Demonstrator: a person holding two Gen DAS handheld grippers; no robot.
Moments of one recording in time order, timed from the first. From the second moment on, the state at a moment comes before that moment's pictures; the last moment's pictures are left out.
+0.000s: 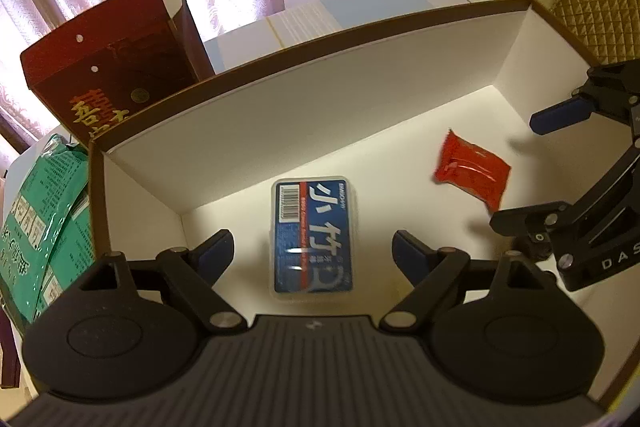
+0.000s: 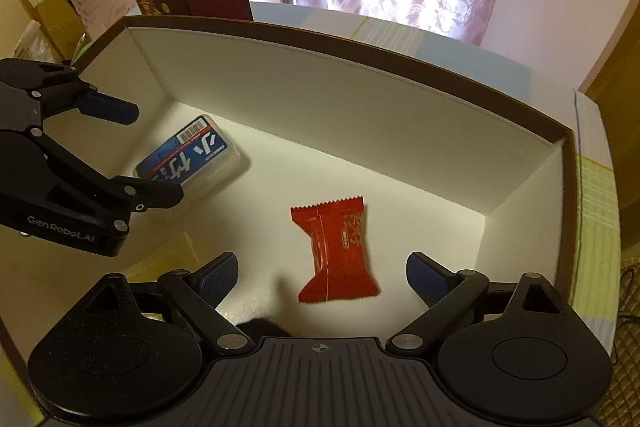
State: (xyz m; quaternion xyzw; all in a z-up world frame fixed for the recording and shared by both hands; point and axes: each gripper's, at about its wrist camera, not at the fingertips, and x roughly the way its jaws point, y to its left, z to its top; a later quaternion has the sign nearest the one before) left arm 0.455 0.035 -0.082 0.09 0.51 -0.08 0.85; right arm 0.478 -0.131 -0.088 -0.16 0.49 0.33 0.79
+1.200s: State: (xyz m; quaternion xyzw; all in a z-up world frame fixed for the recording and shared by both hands) left arm 0.334 0.014 0.015 0.07 0.46 -0.04 0.89; right arm 0.369 -0.167 -0.006 -0.12 0.45 0.29 0.84
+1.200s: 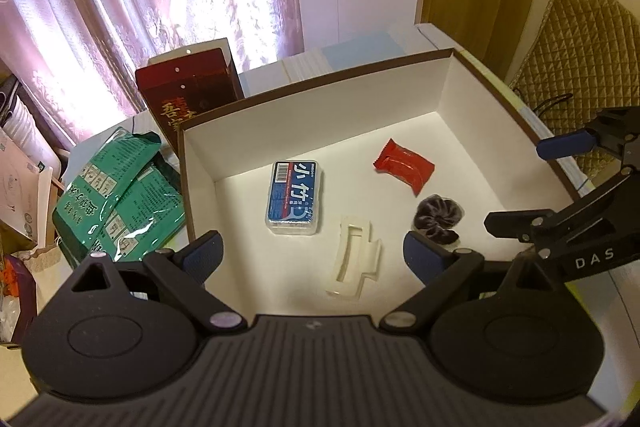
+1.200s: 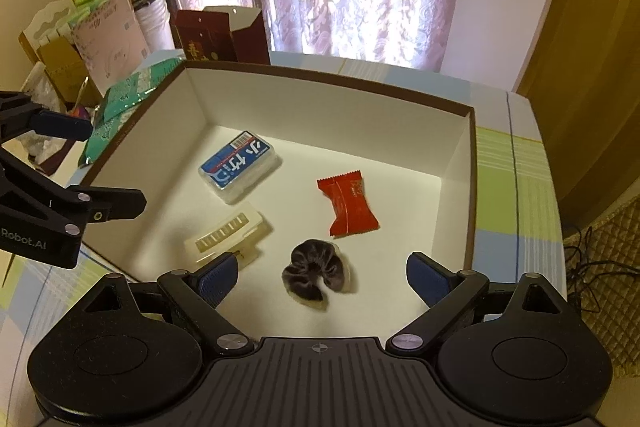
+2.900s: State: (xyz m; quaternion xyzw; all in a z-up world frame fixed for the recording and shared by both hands) left arm 0.149 0.035 0.003 0.02 0.42 -0.03 0.91; right arm 0.212 -0.222 -0.010 -0.06 0.41 0.30 0.86
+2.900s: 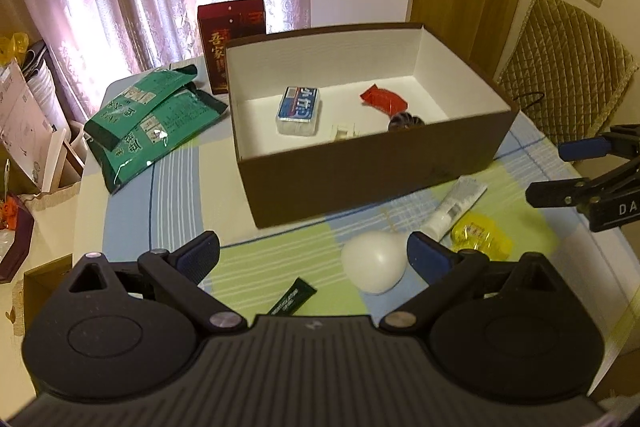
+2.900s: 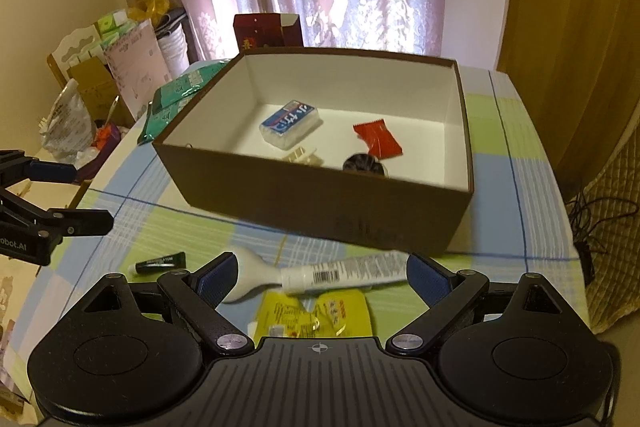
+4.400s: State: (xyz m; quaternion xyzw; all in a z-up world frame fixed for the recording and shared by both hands) left arm 0.172 0.072 -0.127 0.11 0.52 -0.13 0.84; right arm 0.211 -0.297 -0.112 0.08 0.51 0.20 0.83
